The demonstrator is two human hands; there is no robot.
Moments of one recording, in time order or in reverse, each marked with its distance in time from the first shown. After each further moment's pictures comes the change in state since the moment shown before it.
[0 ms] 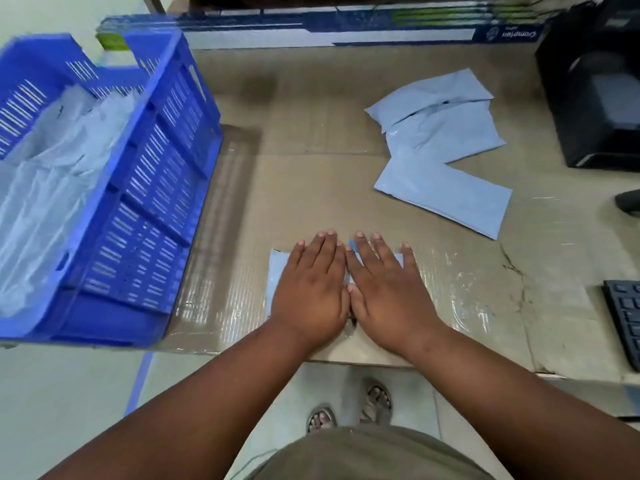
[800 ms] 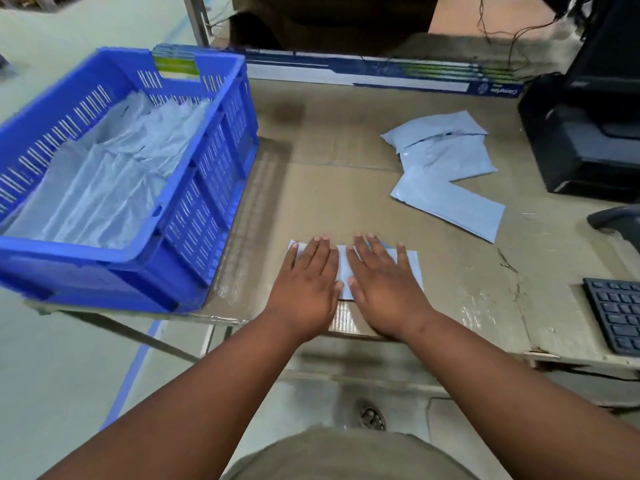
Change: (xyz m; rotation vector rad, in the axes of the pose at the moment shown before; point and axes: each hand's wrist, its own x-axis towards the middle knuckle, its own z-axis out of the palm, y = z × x) left_hand -0.060 -0.040 -0.016 0.061 0.020 0.011; right_hand -0.007 -0.049 -0.012 -0.034 -0.012 -0.023
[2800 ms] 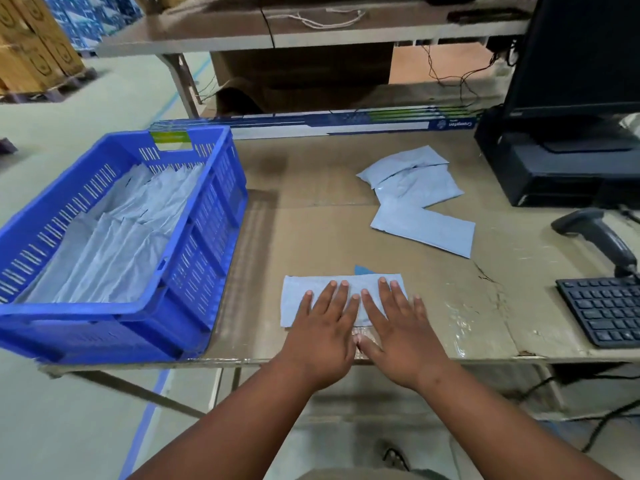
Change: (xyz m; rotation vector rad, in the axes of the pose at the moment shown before) left_hand -0.011 0.034 -0.007 -0.046 -0.137 0.150; right_hand -0.059 0.015 0.027 0.074 0.027 0.168
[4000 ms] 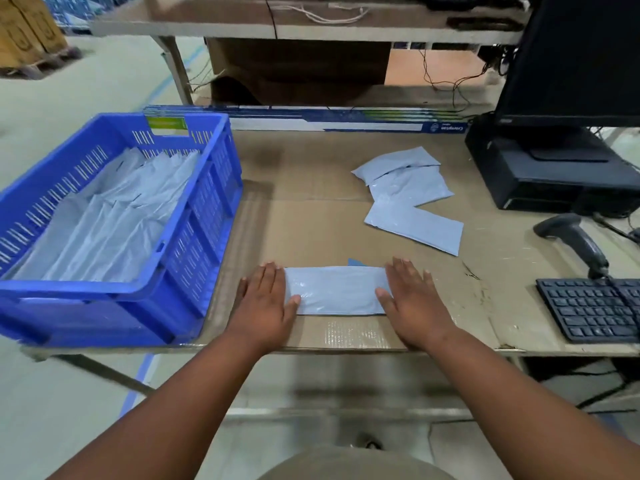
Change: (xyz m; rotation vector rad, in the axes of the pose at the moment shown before) left_hand -0.016 -0.084 0.003 -0.131 0.062 -0.340; right_hand 0.023 0.042 -0.028 0.080 0.024 0.117
